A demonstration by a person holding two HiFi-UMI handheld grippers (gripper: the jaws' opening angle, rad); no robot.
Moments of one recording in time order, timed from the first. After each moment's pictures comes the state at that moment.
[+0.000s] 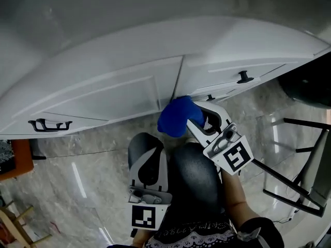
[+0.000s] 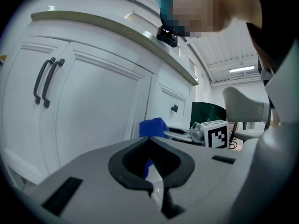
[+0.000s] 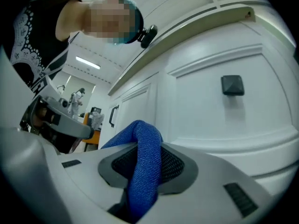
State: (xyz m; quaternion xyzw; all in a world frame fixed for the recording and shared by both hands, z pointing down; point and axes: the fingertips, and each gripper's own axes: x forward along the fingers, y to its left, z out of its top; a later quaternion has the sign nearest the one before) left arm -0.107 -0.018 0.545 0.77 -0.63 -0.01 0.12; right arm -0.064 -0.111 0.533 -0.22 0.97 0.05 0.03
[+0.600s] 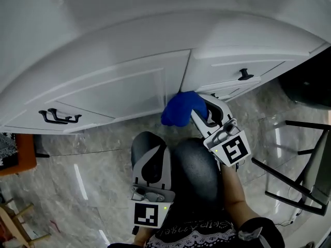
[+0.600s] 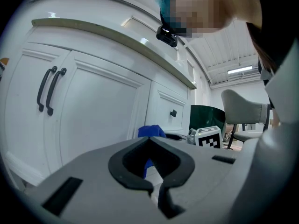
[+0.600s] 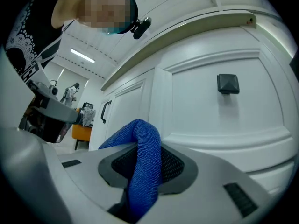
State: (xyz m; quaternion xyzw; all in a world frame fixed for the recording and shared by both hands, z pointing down) left arm -0.111 -0.008 0.529 0.77 -0.63 -0.02 0.11; right arm -0.064 -0.123 0.539 -0.26 0.96 0.06 0.01
